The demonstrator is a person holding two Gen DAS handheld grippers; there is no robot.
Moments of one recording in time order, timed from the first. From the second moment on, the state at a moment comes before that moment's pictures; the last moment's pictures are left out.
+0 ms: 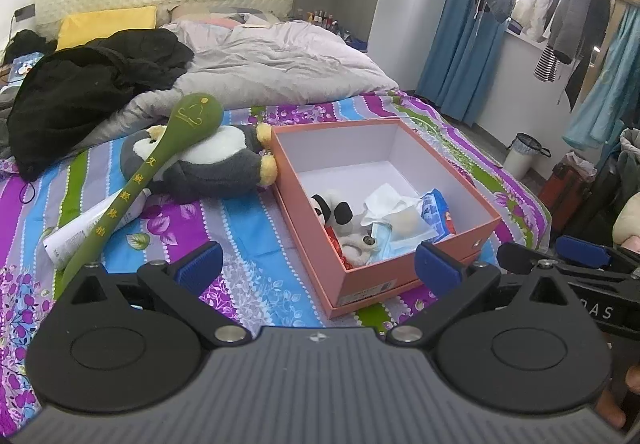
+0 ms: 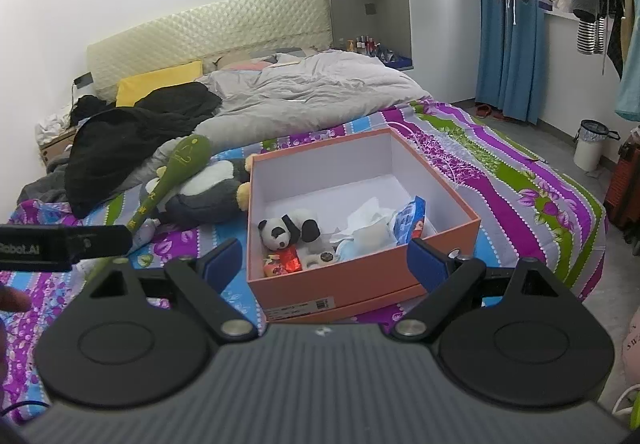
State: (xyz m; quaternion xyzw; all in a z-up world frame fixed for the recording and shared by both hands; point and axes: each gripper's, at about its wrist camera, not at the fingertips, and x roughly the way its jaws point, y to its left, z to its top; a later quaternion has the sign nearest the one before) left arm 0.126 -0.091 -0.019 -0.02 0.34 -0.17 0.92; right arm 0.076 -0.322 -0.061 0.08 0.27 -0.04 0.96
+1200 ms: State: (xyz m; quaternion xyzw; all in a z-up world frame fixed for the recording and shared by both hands) left arm 0.127 -0.086 -0.019 -0.02 0.35 -0.16 0.92; right arm 0.076 -0.321 -0.063 0.08 0.27 -0.04 0.96
